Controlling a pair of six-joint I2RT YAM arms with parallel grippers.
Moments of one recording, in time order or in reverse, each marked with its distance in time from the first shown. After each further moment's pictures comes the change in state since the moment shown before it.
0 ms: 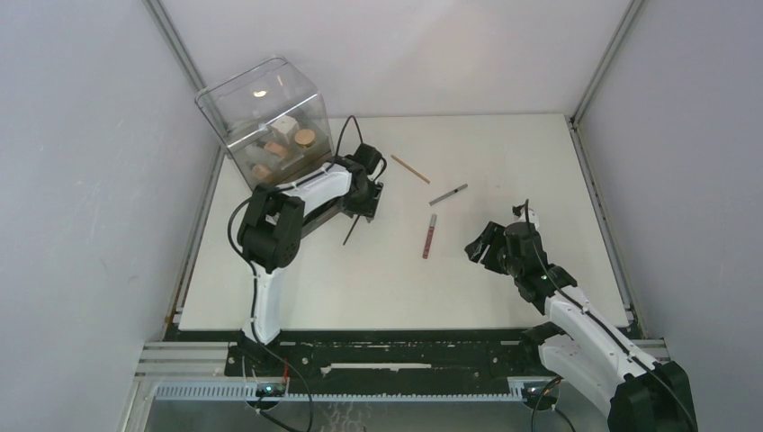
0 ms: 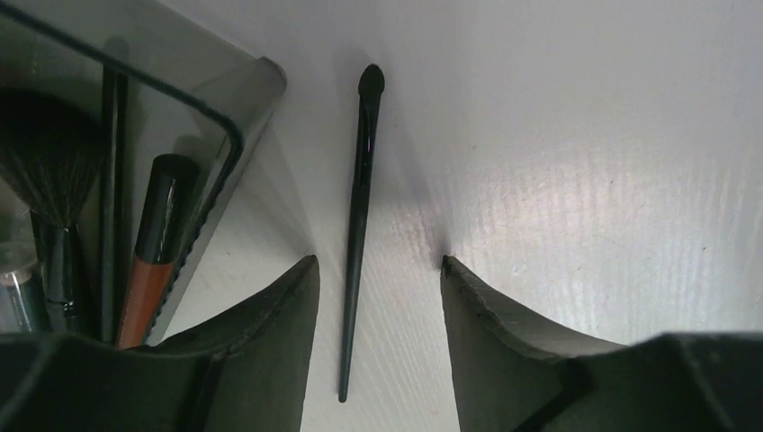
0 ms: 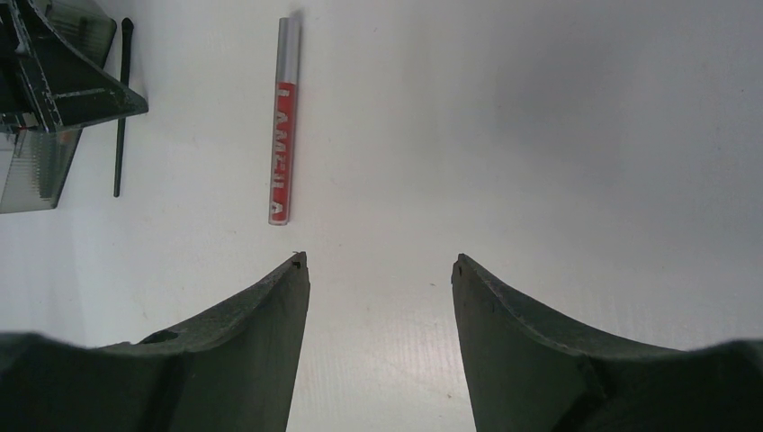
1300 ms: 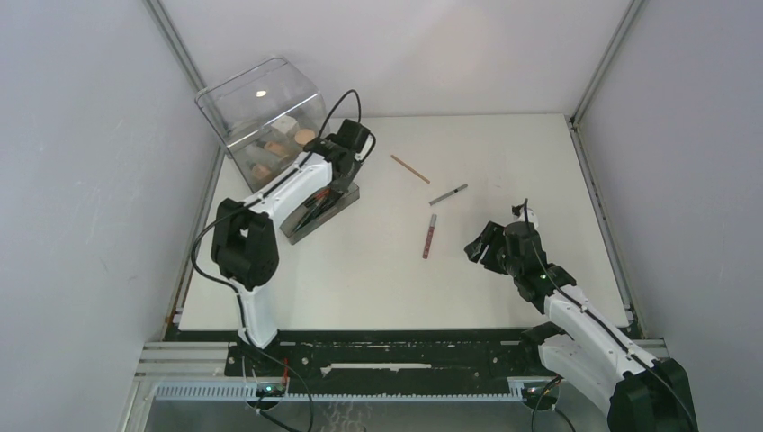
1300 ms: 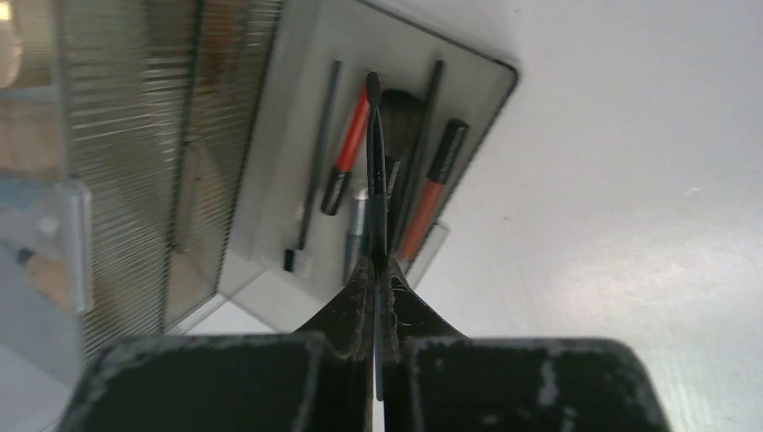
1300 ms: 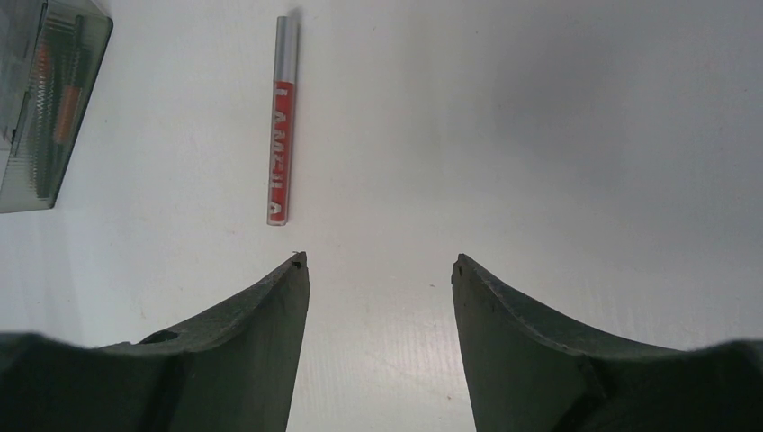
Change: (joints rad) left arm 0.011 -0.204 0.072 -0.108 -0.266 0.327; right arm 0.000 0.012 0.000 0.008 -0.004 0.000
